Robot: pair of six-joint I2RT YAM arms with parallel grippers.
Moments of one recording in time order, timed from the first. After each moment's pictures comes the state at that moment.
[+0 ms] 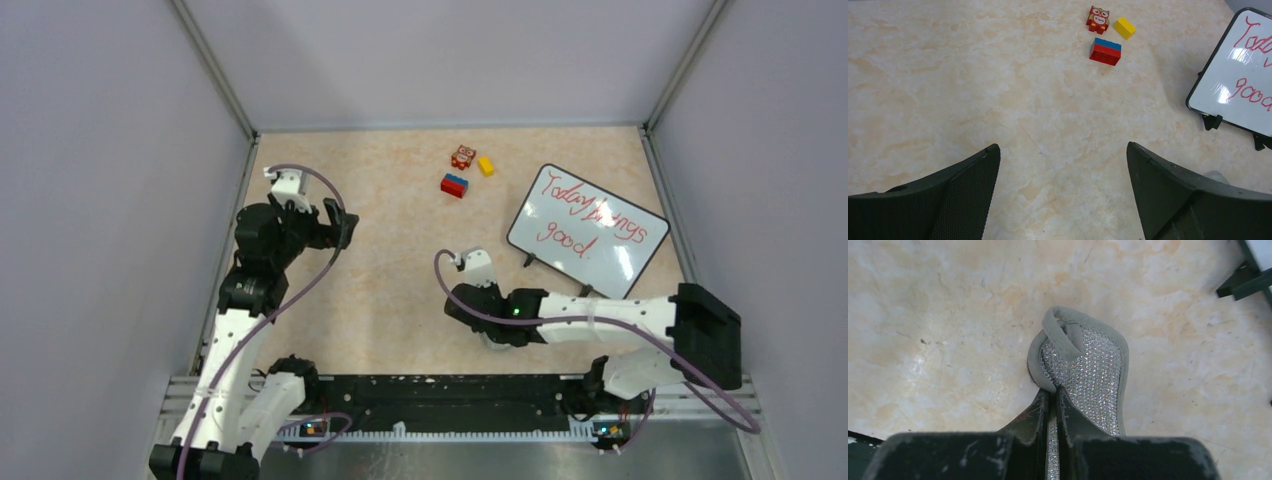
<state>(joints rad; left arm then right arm) -0.10 0.80 0.81 -0.27 0.29 -0.15 1.25 1.39 0.83 -0.53 0.59 0.70</state>
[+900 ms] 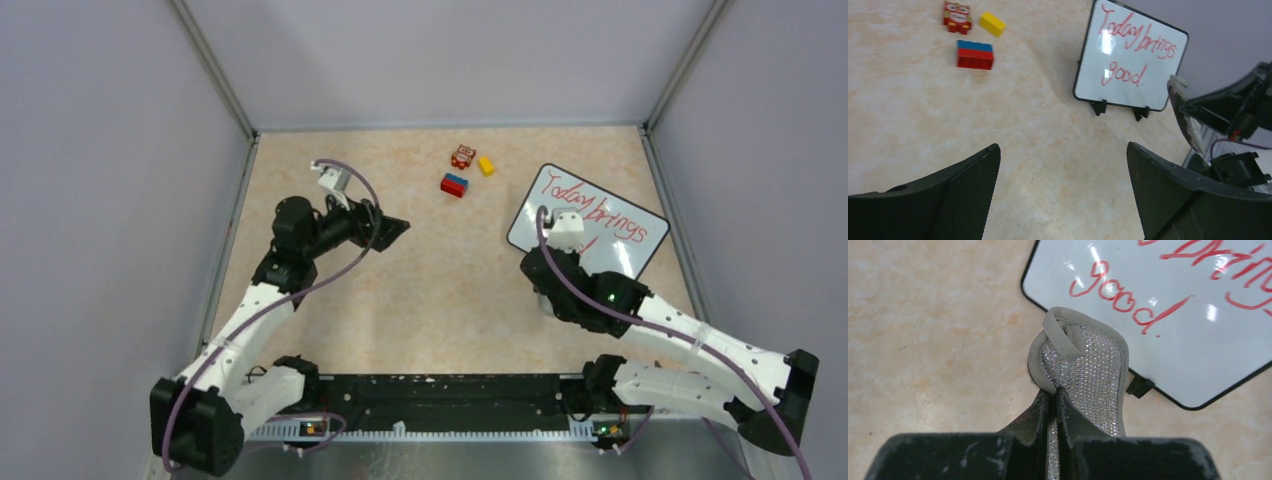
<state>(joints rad) -0.21 0.95 0.71 0.08 0.60 -0.37 1.02 0.90 0.84 -0.78 0.79 0.64</state>
